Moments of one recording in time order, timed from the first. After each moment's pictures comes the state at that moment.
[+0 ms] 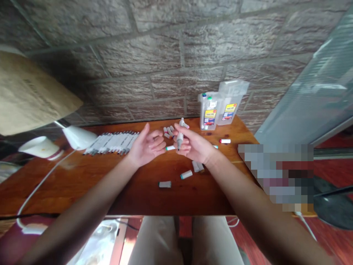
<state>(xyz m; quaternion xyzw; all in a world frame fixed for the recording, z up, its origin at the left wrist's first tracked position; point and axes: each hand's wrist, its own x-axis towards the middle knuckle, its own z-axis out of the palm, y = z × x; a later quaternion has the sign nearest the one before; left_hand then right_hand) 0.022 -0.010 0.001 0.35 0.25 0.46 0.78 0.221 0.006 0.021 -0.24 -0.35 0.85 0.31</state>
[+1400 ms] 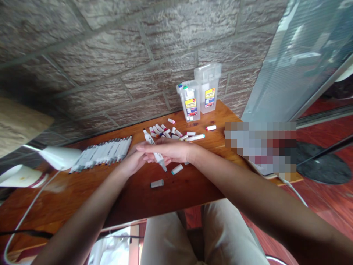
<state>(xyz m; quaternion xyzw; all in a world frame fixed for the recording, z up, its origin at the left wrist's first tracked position) 0.034 -0.018 -0.020 0.57 0.35 0.41 0.62 0.204 -0.009 0.000 -0.20 -0.54 0.79 0.21</state>
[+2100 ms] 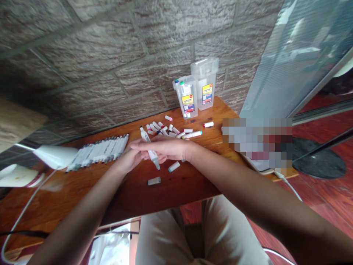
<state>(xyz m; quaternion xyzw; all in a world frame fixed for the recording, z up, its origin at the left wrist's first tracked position) 0.030 -0.013 -0.027 0.58 0.35 0.40 0.61 0.202 -0.010 0.002 -0.20 -0.55 0.78 0.21</state>
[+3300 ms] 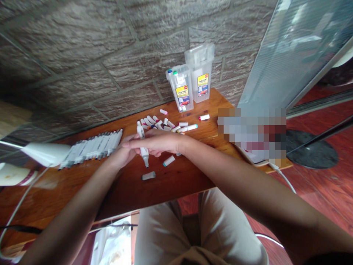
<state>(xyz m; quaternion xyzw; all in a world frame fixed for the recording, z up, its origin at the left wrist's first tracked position) 0.022 -0.004 -0.038 0.63 0.39 0.37 0.56 0.206 -0.012 0.007 -0.31 -0.61 0.70 0.19</state>
